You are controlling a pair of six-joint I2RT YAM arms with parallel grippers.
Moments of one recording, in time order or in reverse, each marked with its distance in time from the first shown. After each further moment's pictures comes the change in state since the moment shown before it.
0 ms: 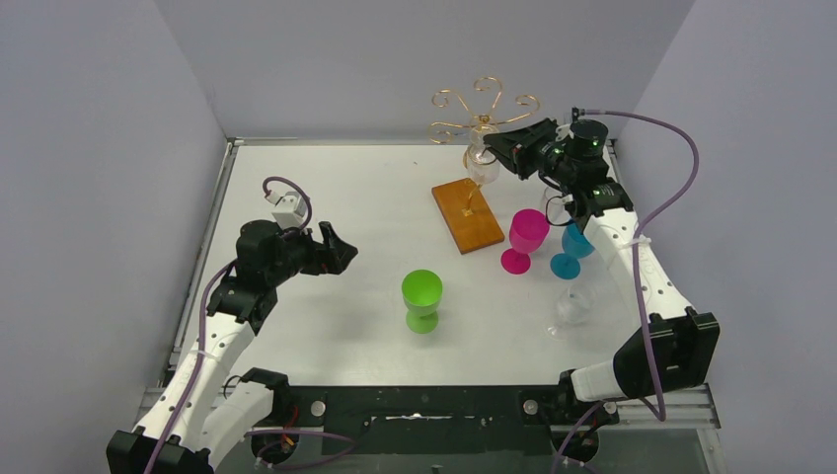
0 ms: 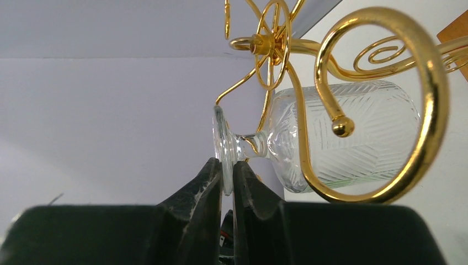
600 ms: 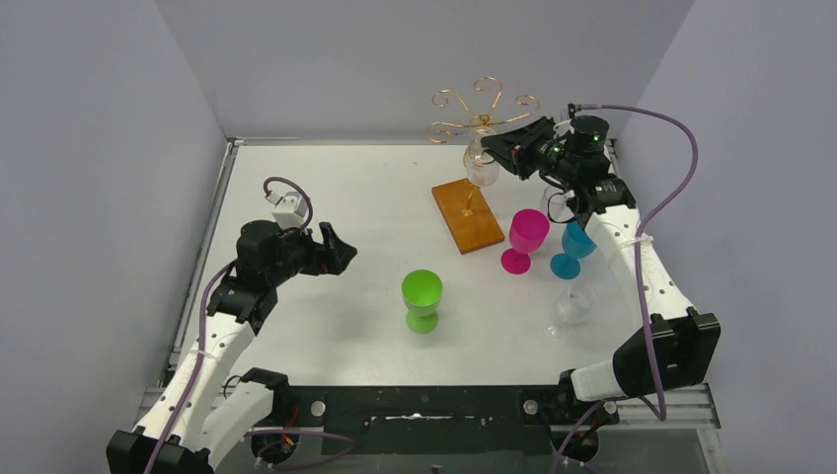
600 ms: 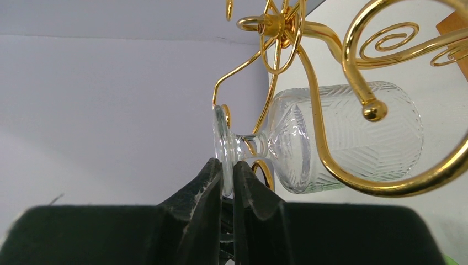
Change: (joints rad) left arm -0.002 0.000 0.000 -0.006 -0.011 0.011; right arm 0.001 0.010 0.044 -0.063 -0.055 -0.055
